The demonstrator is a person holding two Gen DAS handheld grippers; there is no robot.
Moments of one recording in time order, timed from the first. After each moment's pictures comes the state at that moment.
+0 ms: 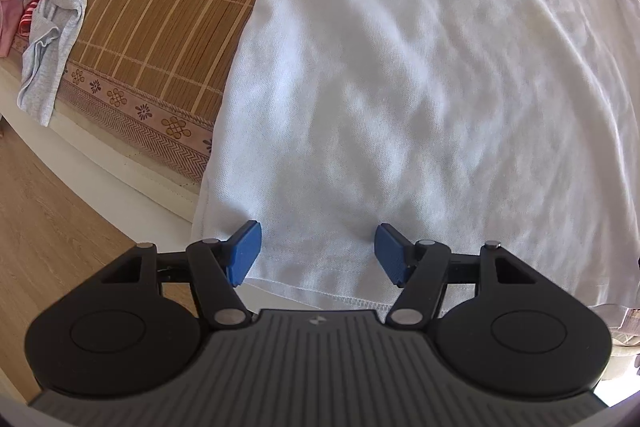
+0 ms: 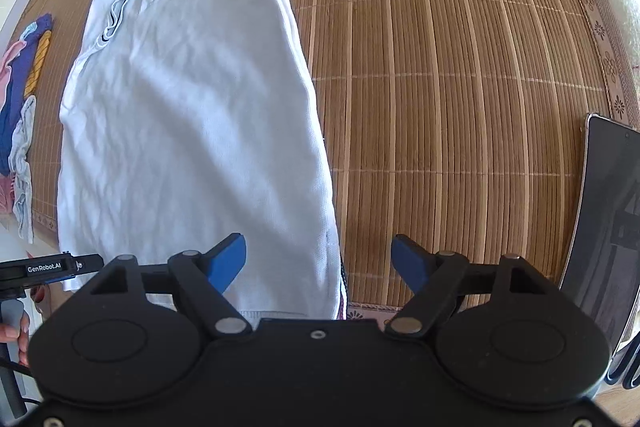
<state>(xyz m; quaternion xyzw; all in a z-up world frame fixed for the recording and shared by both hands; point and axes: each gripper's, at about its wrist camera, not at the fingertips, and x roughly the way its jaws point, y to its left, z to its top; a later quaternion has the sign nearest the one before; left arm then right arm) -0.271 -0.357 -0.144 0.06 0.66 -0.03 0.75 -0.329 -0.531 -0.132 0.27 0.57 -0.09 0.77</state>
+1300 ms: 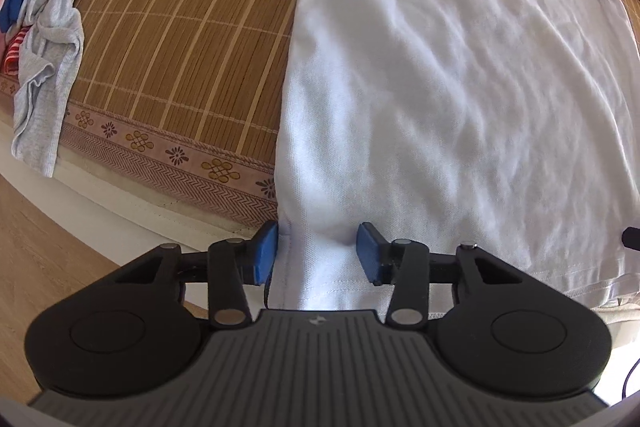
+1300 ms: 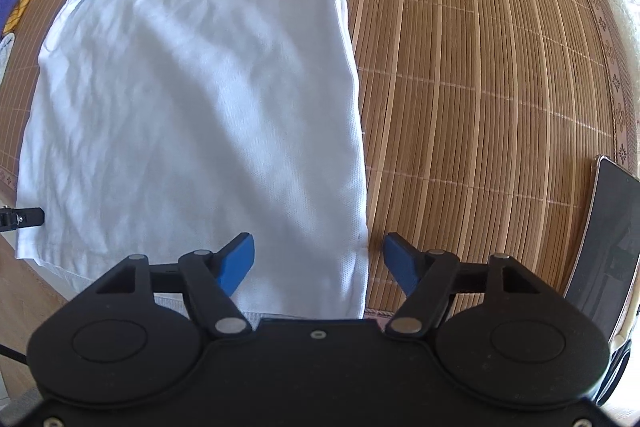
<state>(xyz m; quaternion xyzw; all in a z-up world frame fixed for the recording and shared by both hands) -0.256 -0.279 -0.143 0.08 0.63 -0.11 0.76 -0.294 -0.489 -0.132 0.13 0.61 -0.12 0.77</state>
